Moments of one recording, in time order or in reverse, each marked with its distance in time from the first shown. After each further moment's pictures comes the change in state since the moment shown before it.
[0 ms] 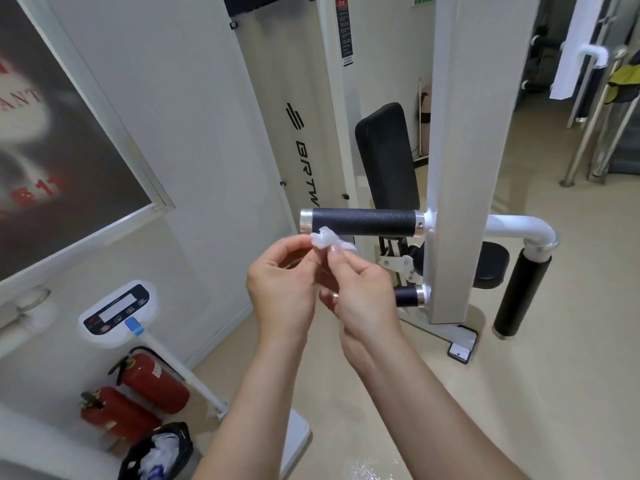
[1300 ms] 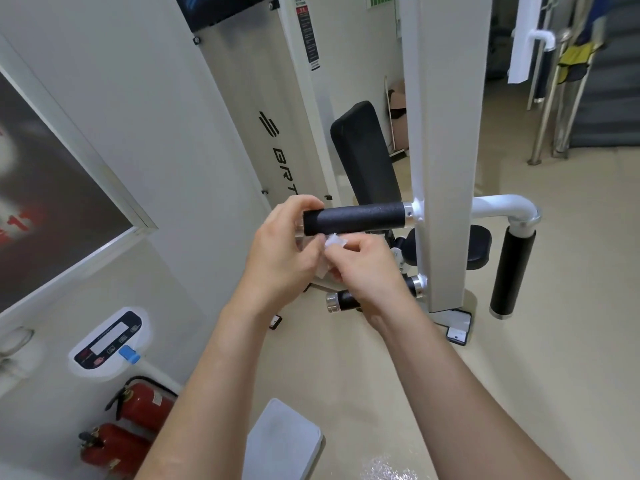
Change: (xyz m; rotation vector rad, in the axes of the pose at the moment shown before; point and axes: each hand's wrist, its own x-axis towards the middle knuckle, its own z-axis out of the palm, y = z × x) left_hand 0.039 0.026 -0.015 0.612 -0.515 0.544; right_hand 0.013 -0.014 -0.012 -0.403 0.013 -0.178
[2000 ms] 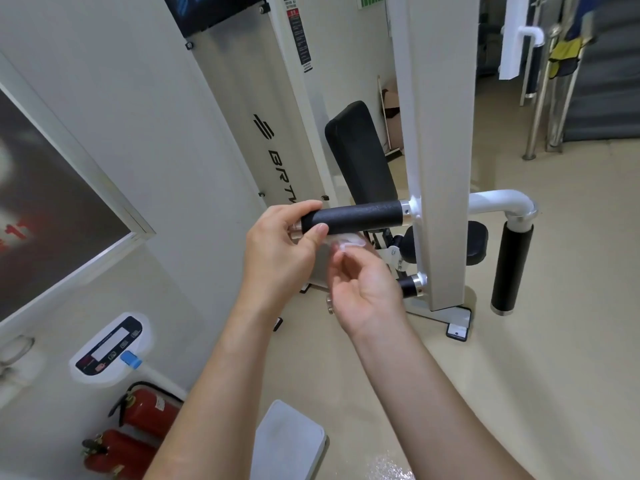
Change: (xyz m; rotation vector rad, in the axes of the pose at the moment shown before) left_hand 0.000 0.006 0.007 -0.103 0.121 -0.138; right_hand -0.005 0.004 0.012 1.311 0.207 0.386
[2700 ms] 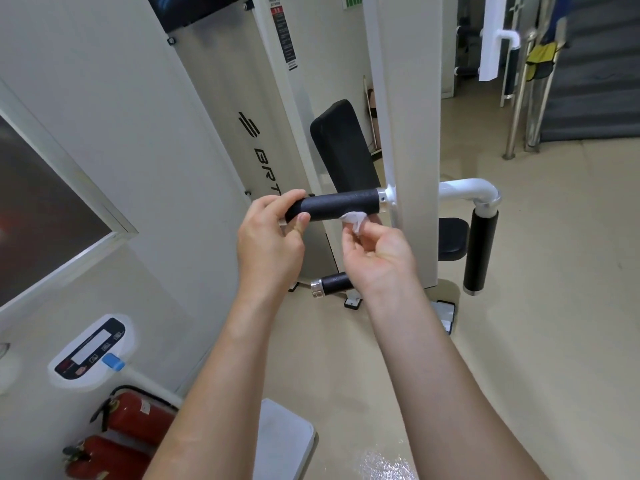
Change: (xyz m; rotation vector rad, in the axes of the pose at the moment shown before) left_hand 0.002 -0.003 0.016 0.071 0.092 0.013; right_hand -0.007 -0.040 0.019 0.085 0.069 -0.065
